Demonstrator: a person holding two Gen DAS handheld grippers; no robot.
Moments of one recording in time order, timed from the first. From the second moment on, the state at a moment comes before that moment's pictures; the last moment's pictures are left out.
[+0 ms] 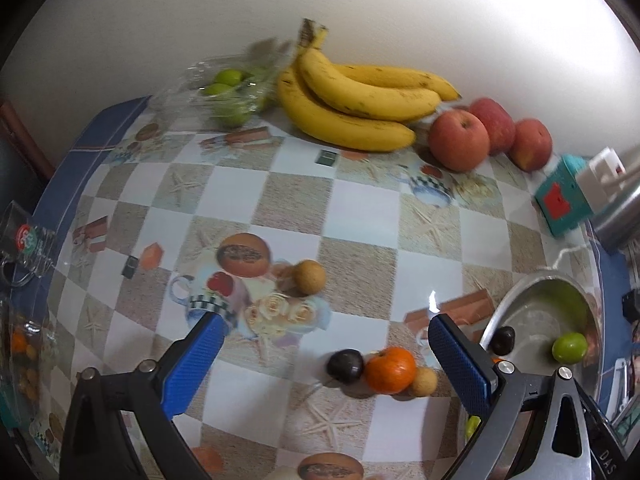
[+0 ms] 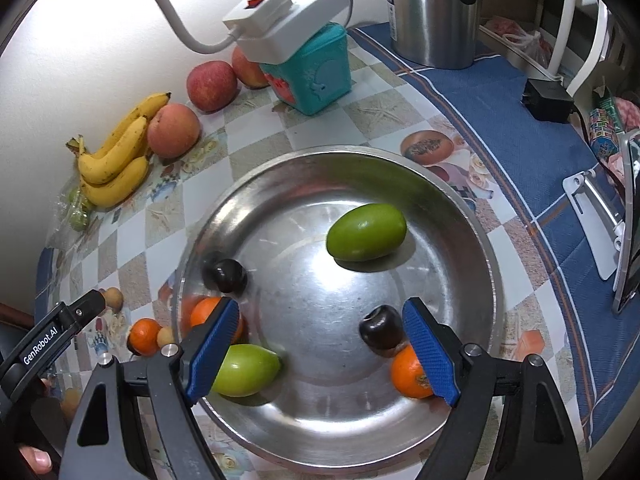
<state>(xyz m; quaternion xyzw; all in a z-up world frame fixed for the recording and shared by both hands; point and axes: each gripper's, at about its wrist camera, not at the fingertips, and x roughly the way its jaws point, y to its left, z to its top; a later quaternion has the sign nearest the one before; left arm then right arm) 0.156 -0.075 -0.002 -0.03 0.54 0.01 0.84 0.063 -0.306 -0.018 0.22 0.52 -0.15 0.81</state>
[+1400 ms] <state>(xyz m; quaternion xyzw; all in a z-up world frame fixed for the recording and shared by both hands) 0.156 -0.030 -0.041 -0.11 0.59 0.00 0.80 0.091 -0.208 -0.021 0.18 0.55 -0.05 0.82</state>
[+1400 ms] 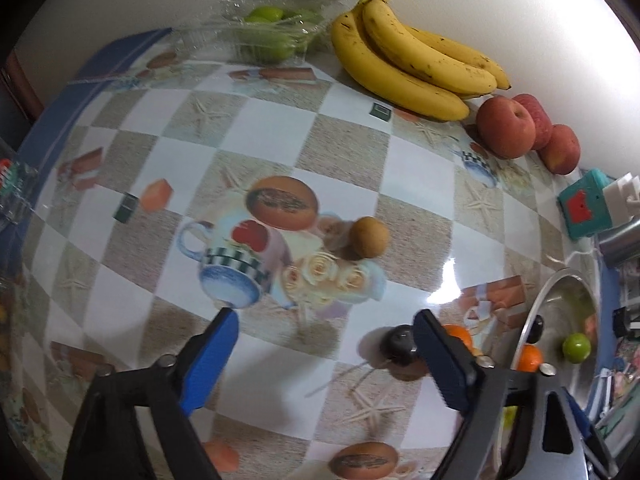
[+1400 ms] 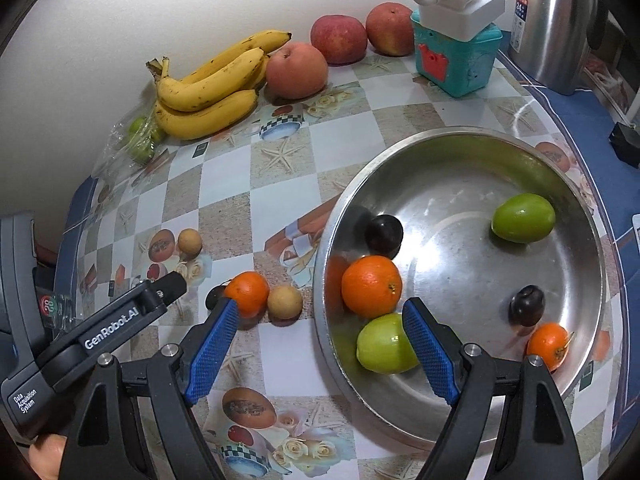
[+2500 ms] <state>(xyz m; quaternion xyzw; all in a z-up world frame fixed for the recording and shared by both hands) 0.154 -0.030 -0.075 -0.28 0.61 -0.06 0.74 0.089 -0.213 -0.022 0.18 0.55 -0.05 0.82</state>
